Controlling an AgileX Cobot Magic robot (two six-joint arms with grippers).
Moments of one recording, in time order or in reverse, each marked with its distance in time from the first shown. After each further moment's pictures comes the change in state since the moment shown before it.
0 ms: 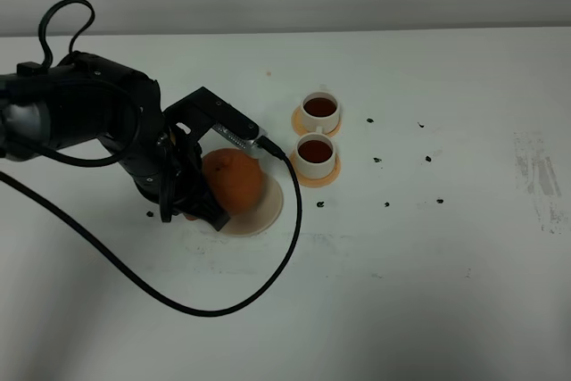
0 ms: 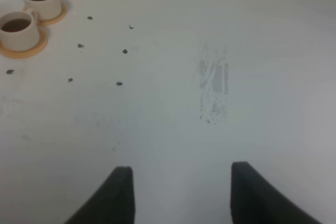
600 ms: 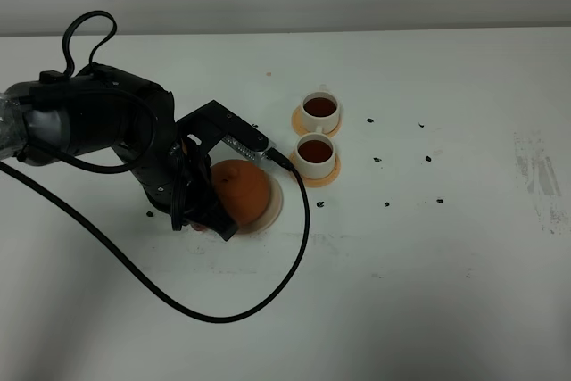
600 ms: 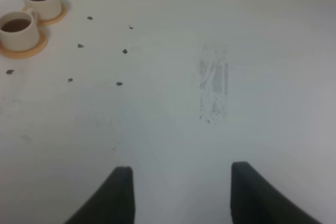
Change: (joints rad) left arm -0.018 0.034 0.000 -0.019 -0.008 0.000; right arm 0.000 0.000 0.000 0.000 0.000 0.000
